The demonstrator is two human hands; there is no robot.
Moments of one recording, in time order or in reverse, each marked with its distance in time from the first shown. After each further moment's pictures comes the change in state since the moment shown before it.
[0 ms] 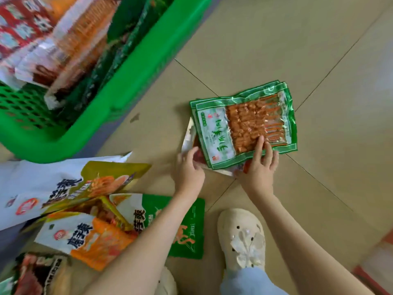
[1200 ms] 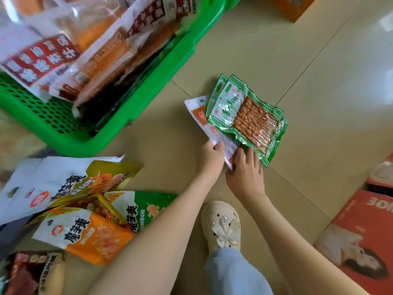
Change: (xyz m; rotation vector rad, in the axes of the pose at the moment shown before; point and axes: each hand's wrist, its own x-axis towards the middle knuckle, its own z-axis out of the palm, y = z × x) left_hand -0.044 0.109 0.004 -0.453 -0.169 -0.052; right_hand -0.038 -0.020 -0.071 -0.202 -0.068 -0.036
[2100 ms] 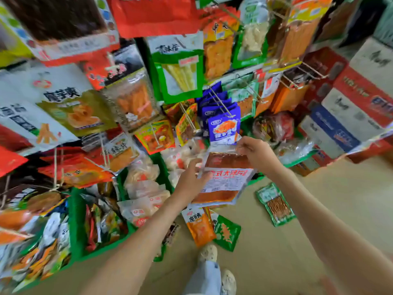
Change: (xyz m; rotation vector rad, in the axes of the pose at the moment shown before) left_hand -0.633 0.233 -0.440 0.034 0.252 0.386; right_hand -0.476 -0.318 -0.543 0.320 0.089 -0.867
